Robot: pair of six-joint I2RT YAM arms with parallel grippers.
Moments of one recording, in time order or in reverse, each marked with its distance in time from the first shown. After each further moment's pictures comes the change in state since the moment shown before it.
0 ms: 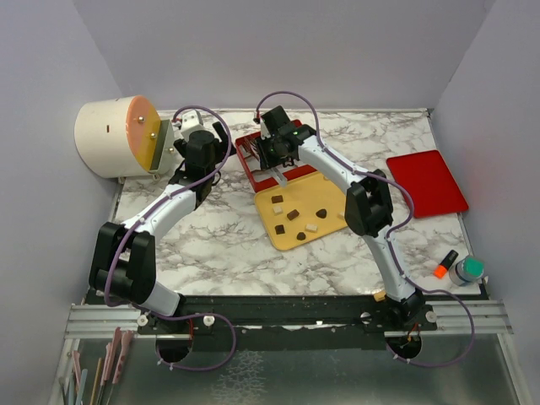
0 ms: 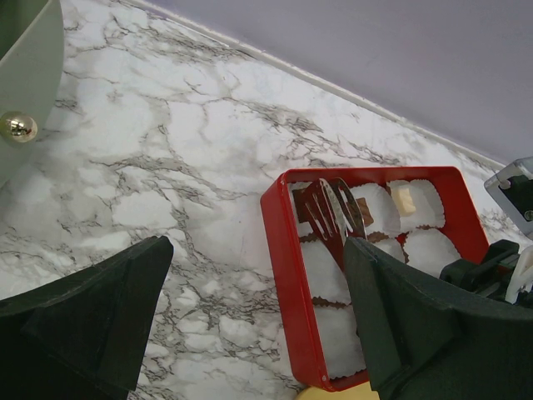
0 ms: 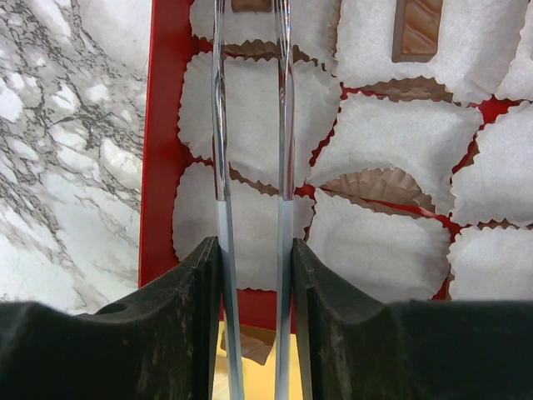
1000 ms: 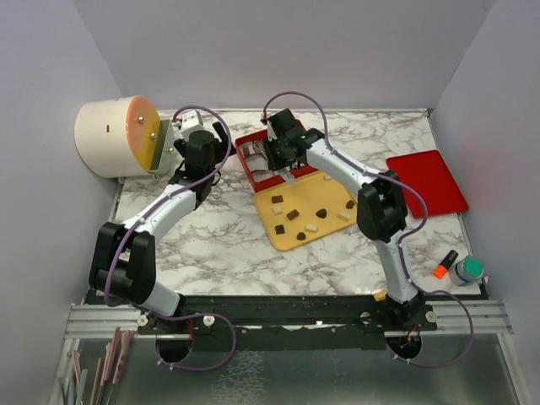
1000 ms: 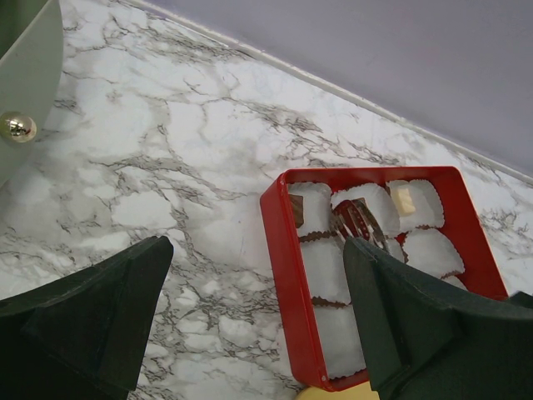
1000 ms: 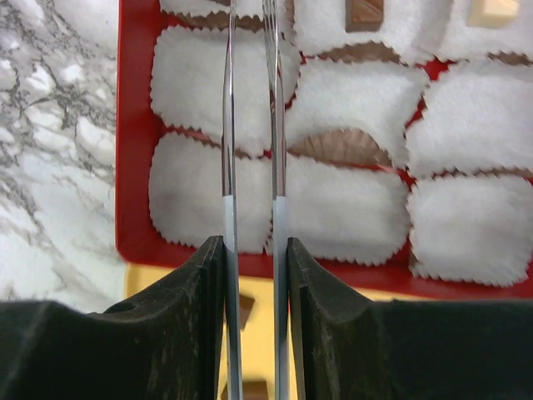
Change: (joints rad) left arm 0.000 0.000 0.000 0.001 0.001 0.000; right arm -0.003 -0.119 -0.184 0.088 0.069 -0.010
